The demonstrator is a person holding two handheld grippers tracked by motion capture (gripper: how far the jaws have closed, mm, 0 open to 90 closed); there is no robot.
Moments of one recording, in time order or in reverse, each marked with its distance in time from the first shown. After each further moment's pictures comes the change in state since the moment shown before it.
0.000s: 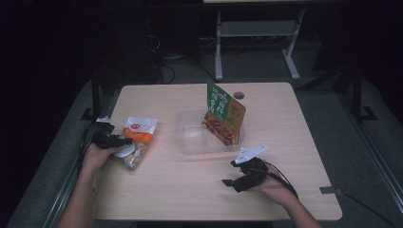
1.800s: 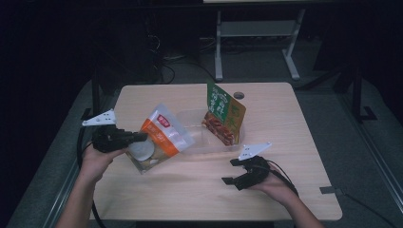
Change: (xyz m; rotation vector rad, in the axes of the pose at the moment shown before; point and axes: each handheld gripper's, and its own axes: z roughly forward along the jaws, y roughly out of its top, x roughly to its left) left arm -0.129 0.041 -0.093 -0.315 -0.385 0.277; right arm -0.004 0.003 -0.008 -0.061 0.061 0.039
